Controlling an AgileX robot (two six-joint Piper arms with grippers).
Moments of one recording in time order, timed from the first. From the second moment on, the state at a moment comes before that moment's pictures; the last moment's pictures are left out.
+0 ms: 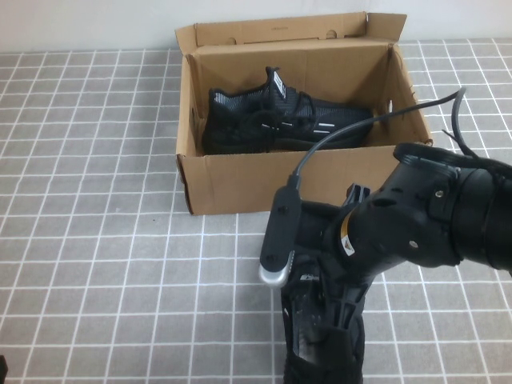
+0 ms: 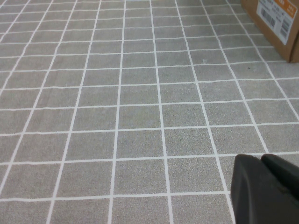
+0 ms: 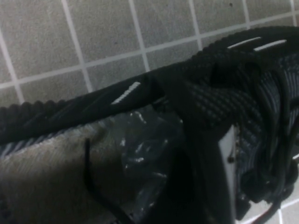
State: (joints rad) right arm 0.82 1.65 -1.16 -0.16 0.73 -0.38; left arm -0.09 -0.01 0.03 0.07 0.39 0.01
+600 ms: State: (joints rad) right arm 0.82 1.65 -1.16 -0.13 0.73 -0.35; left arm -0.09 -0.01 0.03 0.07 0.39 0.01
